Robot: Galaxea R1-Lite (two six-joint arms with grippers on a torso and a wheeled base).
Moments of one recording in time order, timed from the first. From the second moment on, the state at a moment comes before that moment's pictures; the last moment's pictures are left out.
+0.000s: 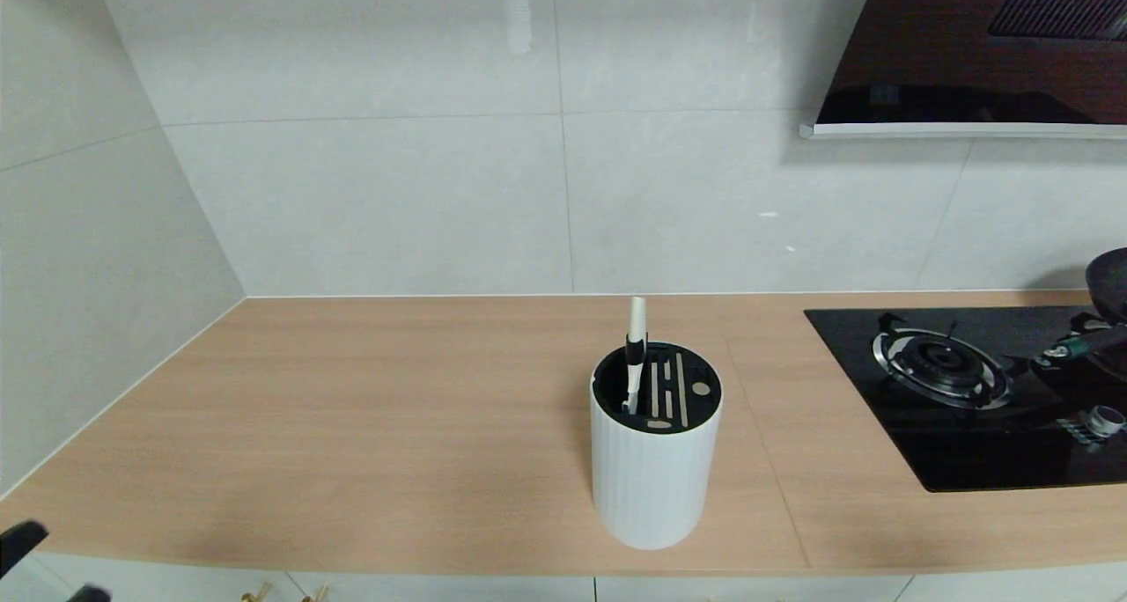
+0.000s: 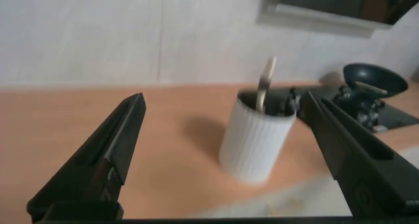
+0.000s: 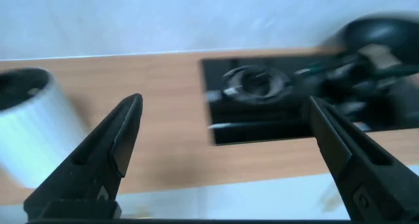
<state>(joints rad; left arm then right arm) -0.24 0.37 -0.14 -0.37 -0.12 -0.26 0.04 0.27 -0.34 0.00 -0.24 -0.09</state>
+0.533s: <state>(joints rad) -0.01 0.03 -0.05 -0.26 -0.07 -0.24 -0.04 0.07 -0.26 -0.05 -0.40 -0.12</state>
